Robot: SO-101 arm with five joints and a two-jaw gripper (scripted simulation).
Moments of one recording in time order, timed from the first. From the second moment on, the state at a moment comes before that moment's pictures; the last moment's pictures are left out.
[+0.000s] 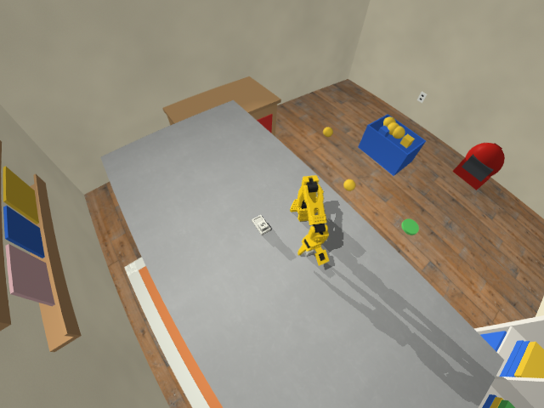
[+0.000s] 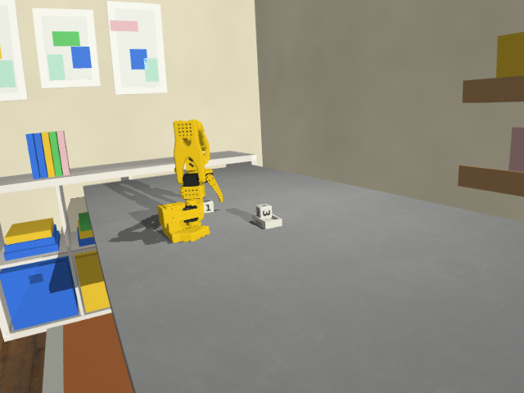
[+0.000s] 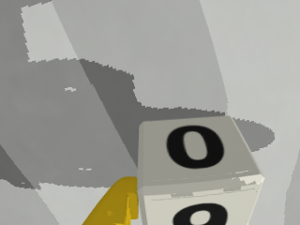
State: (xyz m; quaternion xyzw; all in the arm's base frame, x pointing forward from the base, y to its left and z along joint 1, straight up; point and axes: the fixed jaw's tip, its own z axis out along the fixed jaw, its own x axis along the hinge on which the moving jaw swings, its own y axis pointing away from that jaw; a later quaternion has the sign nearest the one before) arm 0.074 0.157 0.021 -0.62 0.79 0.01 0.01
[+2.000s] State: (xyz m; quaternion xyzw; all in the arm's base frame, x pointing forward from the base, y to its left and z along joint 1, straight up) arm 0.075 0.159 0.102 -0.62 0.78 0.04 0.09
